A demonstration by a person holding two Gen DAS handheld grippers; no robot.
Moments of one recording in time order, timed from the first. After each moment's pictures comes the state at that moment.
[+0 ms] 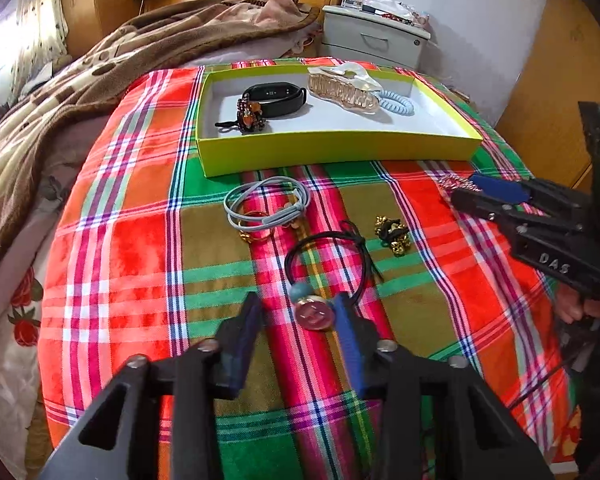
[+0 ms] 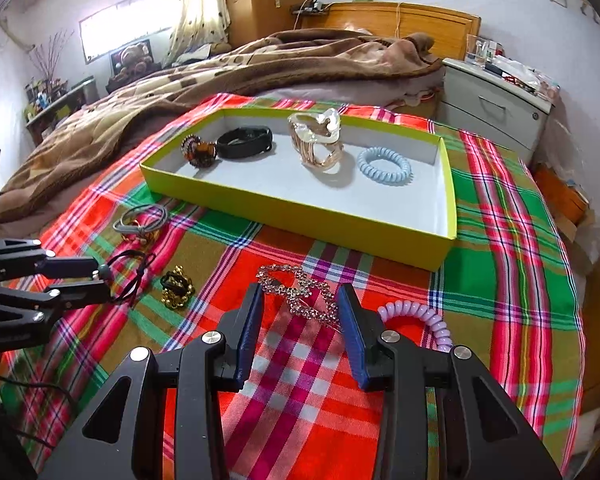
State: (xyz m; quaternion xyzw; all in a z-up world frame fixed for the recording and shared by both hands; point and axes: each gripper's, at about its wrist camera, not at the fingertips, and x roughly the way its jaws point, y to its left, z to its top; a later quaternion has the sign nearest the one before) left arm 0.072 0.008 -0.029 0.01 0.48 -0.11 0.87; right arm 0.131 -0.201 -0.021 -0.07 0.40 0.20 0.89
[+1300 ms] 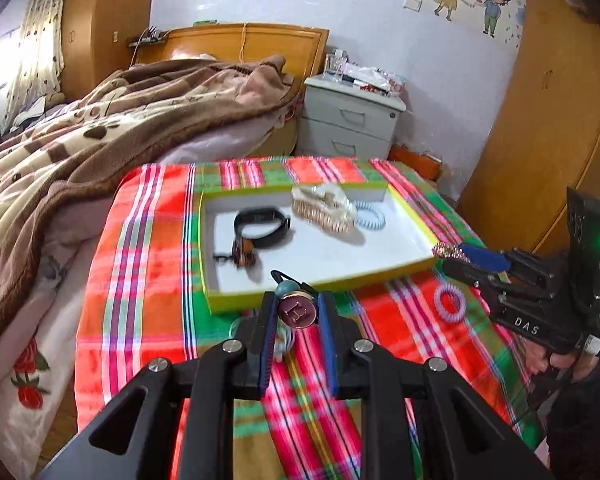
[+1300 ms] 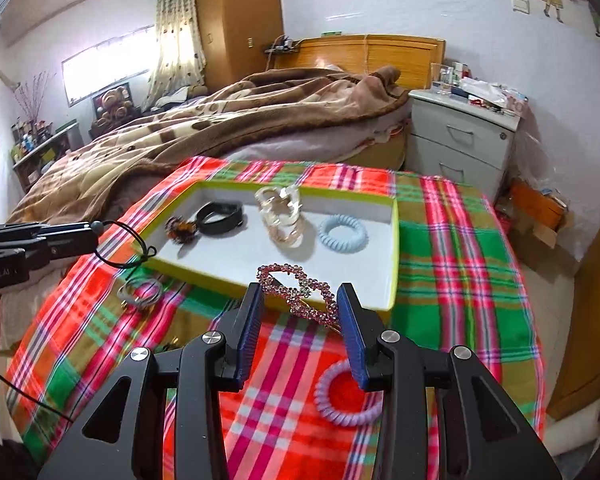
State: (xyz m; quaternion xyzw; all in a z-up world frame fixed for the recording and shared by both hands) left arm 0.110 0.019 0.052 -0.02 0.38 -0.16 0.91; right arm 0.147 -0.219 0.028 -0.03 0.35 0.16 0.92
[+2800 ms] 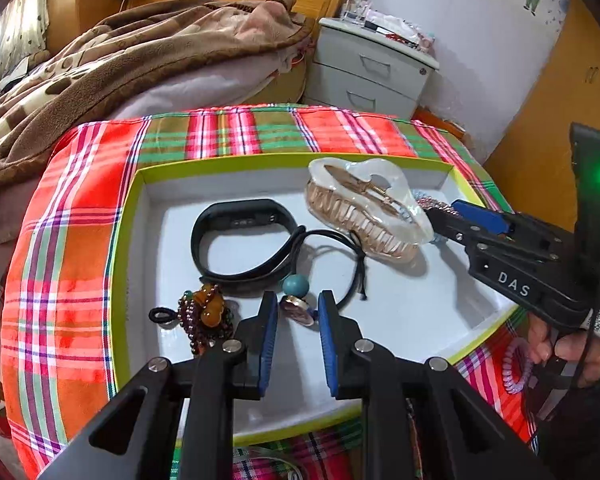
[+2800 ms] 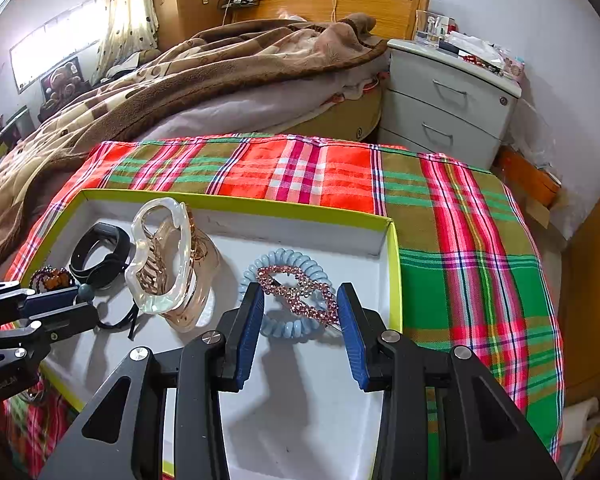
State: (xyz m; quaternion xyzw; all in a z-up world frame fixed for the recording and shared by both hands) left arm 0.229 -0.016 -0.024 -0.03 0.47 -0.15 0.87; right arm 0.281 -0.214 -0.021 -0.05 0.43 0.10 0.90
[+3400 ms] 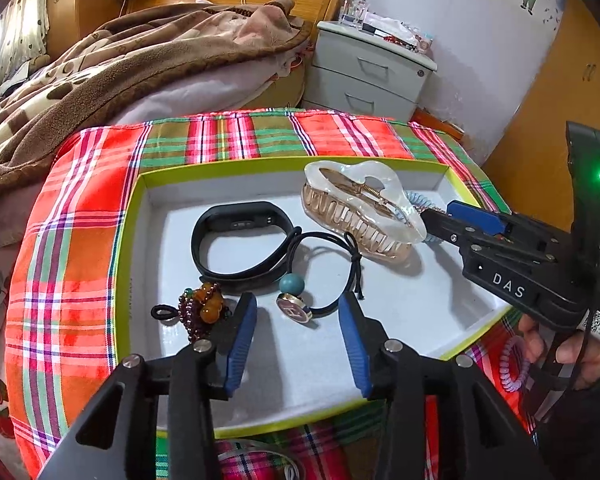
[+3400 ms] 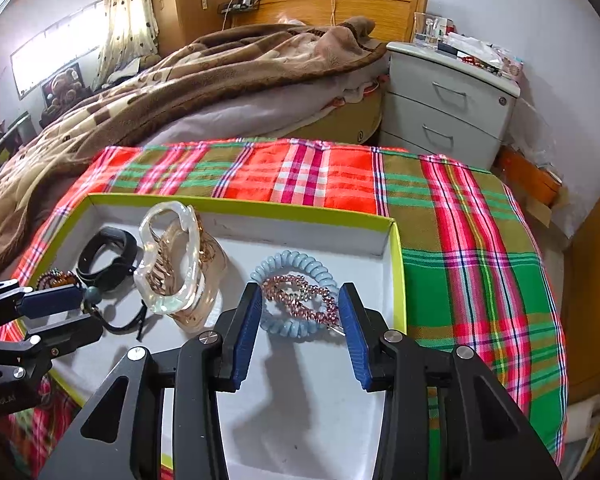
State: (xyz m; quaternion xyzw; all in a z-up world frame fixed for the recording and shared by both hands) left arm 0.224 -0.018 -0.018 -0.03 0.47 -0.15 0.87; right arm 0.277 -0.213 -0.017 -0.03 0.42 0.10 0.90
